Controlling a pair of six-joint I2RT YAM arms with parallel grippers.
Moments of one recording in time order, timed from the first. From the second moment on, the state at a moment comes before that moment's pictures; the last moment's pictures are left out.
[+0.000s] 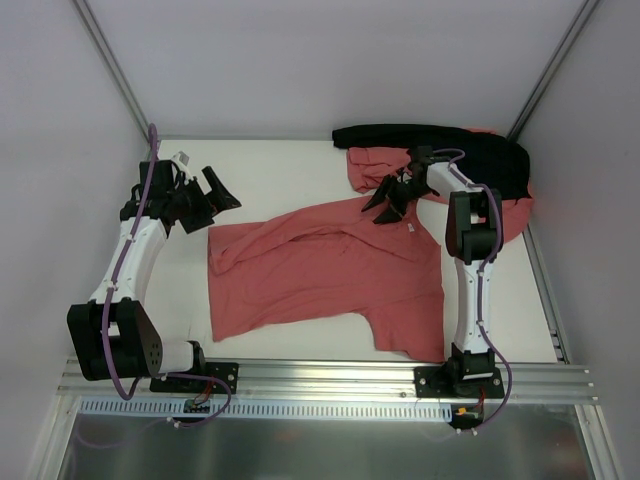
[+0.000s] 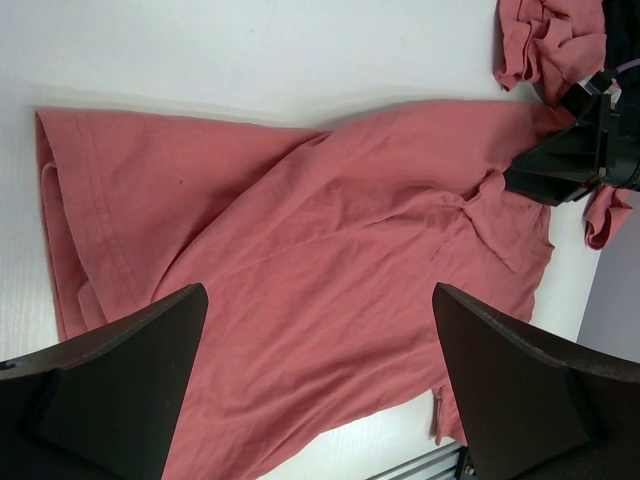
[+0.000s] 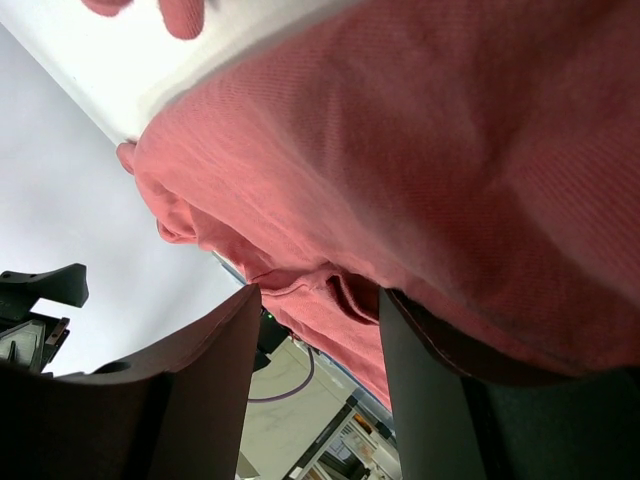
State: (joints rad) left arm 0.09 1.33 1.08 -0.54 0.42 -0.49; right arm 0.13 2.41 1.90 -0.86 -0.77 0.60
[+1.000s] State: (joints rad) left arm 0.09 1.32 1.08 -0.54 0.42 -0.49; right arm 0.14 2.38 1.93 -0.89 -0.77 0.60
